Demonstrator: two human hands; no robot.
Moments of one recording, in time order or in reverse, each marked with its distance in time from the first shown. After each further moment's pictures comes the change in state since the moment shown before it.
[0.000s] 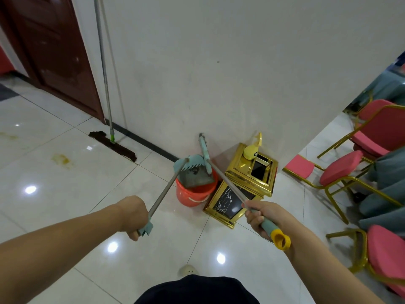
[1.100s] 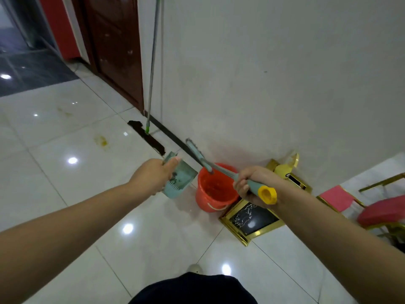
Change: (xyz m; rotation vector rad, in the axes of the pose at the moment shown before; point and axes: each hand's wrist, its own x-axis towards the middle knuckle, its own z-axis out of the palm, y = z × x) left_hand -0.034 -0.040 -0.054 -1.652 0.773 -0.860; right_hand 0.028 -0.077 0.126 -0.335 -0.203 -0.007
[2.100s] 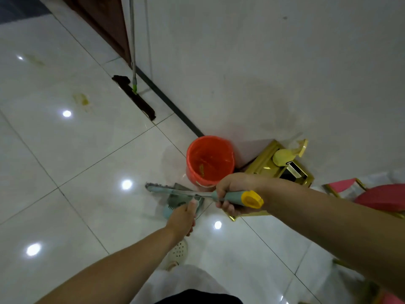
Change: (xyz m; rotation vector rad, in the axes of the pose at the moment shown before) left_hand 0.058 -0.030 0.243 -0.445 -0.330 -0.387; right_hand 0.128 -0.059 -0.075 -0.513 -0.047 0.507
